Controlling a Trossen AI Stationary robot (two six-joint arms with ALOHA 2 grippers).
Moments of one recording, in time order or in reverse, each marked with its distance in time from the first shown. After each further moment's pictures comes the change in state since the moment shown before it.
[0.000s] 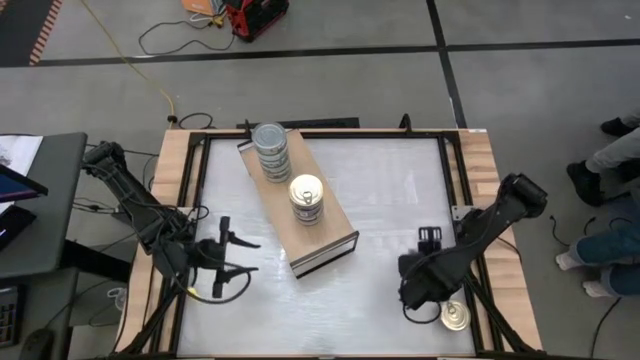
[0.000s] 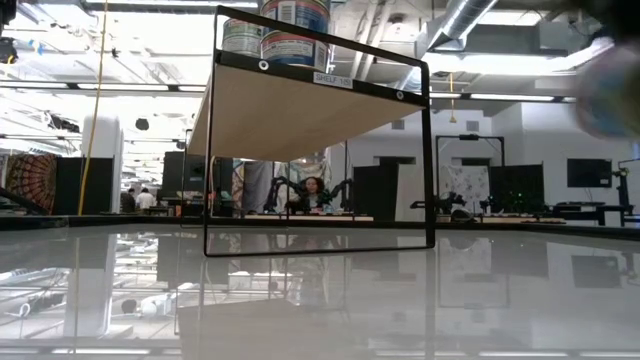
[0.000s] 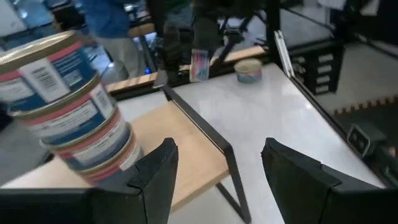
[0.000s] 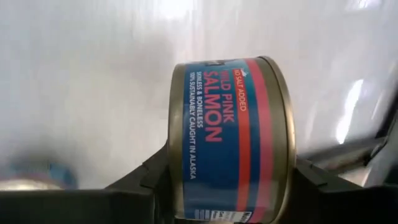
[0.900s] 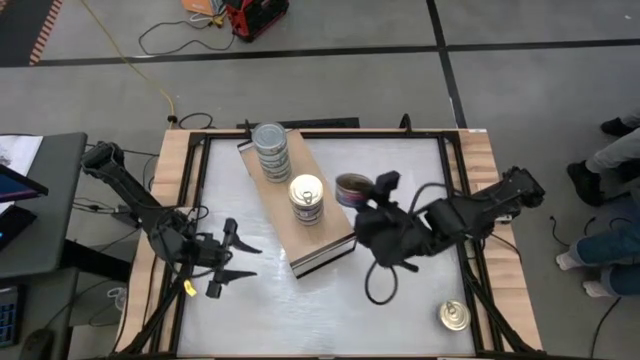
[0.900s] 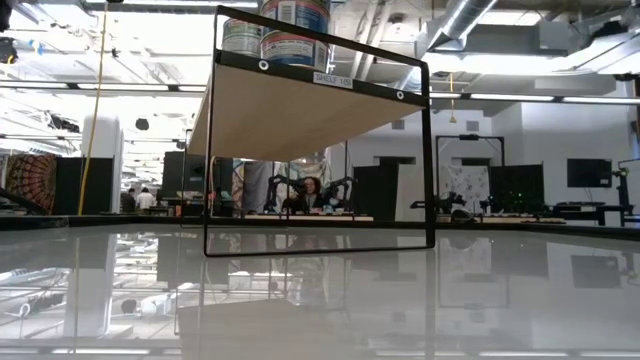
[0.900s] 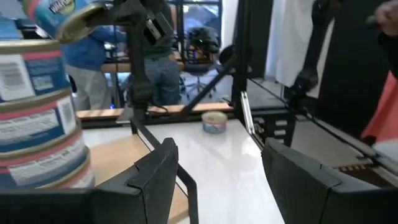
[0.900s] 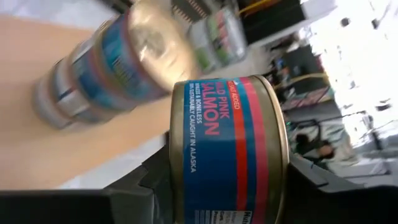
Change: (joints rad) left arm 0.044 -0.057 -0.243 0.526 0.157 0.010; right arm -0.249 -0.026 0.430 0.552 0.958 -0.972
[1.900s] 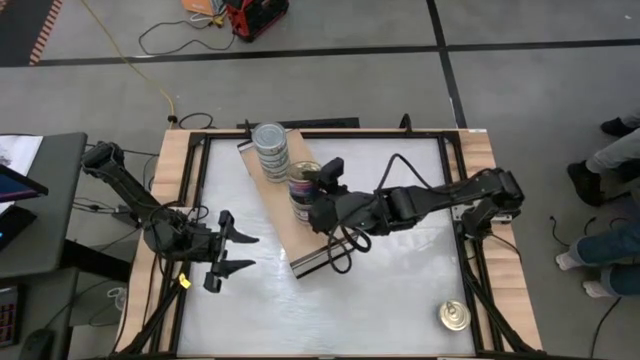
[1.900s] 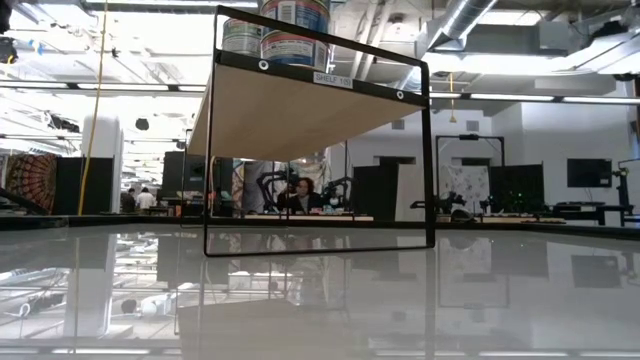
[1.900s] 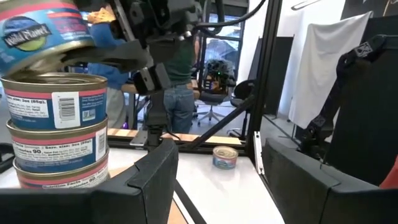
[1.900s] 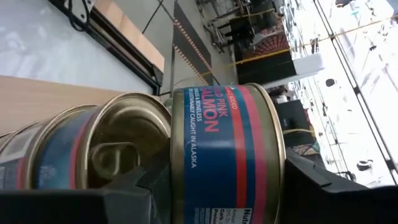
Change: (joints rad) left arm 0.000 -0.011 0.000 0.168 -0.092 0.006; right arm -0.196 0.143 0.000 0.677 -0.255 -0.658
